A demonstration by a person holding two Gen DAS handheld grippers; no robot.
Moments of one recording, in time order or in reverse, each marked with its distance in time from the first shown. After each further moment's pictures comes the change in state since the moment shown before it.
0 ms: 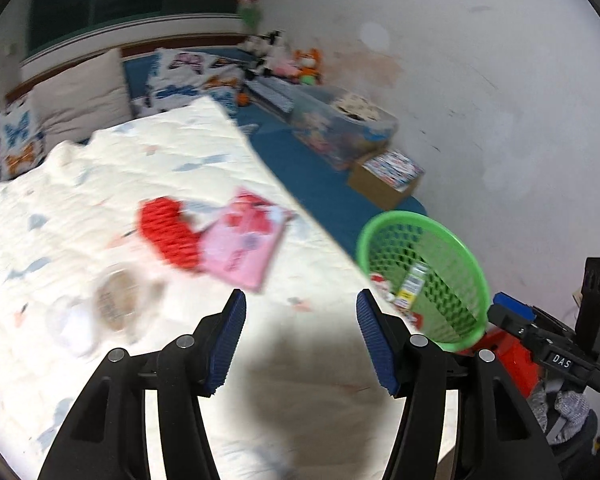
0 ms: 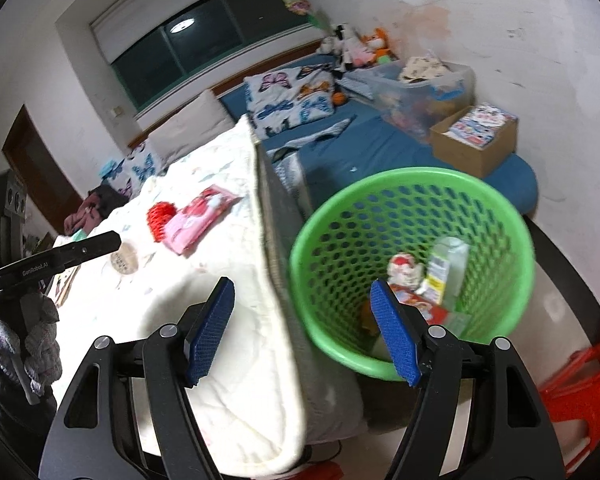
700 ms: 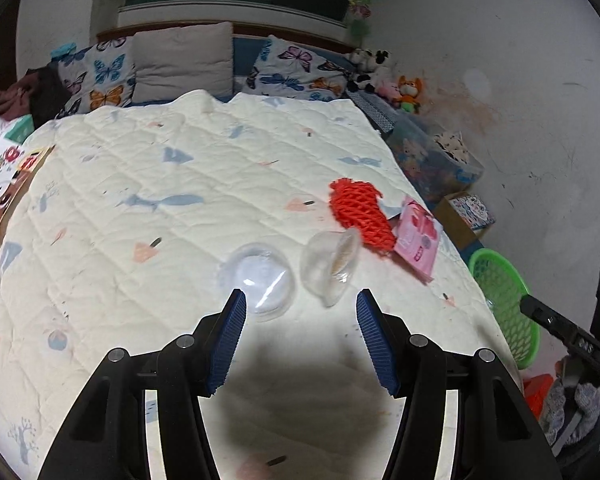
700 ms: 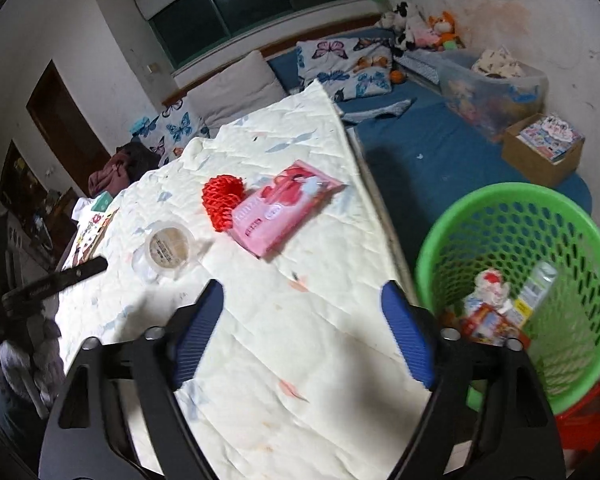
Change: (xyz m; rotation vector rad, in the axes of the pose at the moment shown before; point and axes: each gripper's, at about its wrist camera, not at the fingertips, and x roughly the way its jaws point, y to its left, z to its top) left arm -0.048 0.147 -0.044 -0.254 -0.032 0.163; right arm 0.084 0.102 0.028 -0.107 0.132 0.089
